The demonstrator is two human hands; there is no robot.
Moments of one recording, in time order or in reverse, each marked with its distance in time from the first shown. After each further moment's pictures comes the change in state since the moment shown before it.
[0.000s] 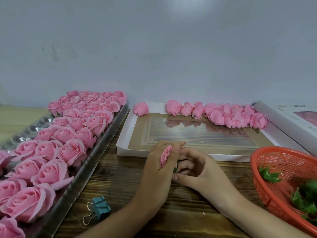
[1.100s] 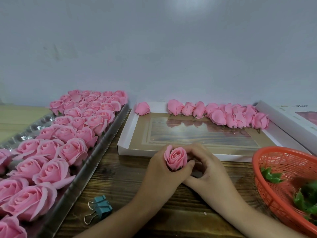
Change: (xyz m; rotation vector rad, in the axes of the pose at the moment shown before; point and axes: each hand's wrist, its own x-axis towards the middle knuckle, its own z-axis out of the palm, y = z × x) left_hand 0.001 -0.009 0.002 0.041 -0.058 -0.106; right_hand -0.006 -0.003 0.001 -0.453 0.134 -0.280
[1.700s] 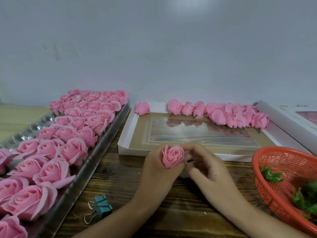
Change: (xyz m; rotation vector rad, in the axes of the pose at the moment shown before) left_hand 0.003 0.001 -0.002 -0.004 0.089 0.020; right_hand 0.001 -0.003 -0.001 0.139 -0.041 0.010
